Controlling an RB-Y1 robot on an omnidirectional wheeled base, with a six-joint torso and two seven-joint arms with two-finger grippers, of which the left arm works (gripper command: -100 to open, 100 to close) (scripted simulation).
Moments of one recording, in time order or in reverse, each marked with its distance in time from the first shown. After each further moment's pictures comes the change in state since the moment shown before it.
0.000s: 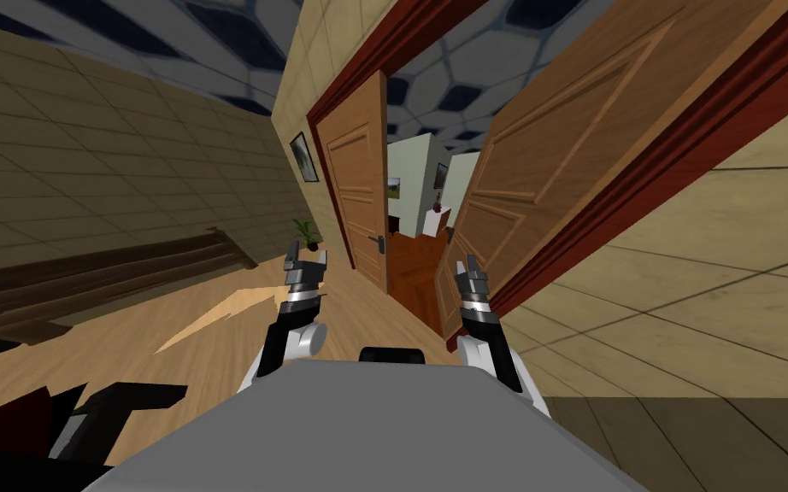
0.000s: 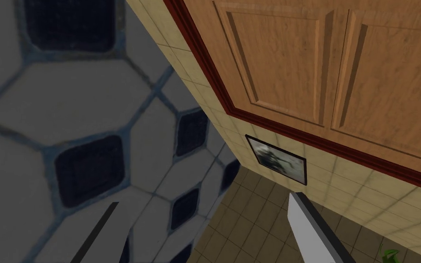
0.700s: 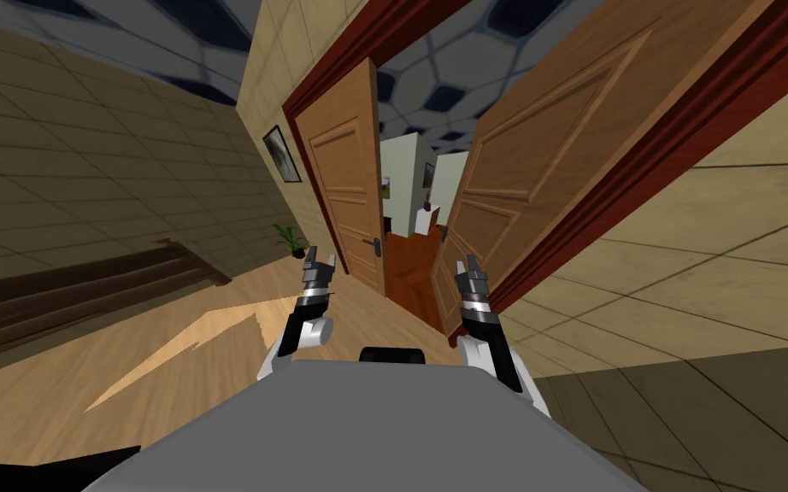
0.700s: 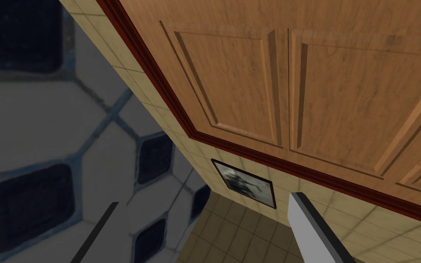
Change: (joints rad) arm -0.090 0.019 0.013 0.170 -0.011 0.009 -0.026
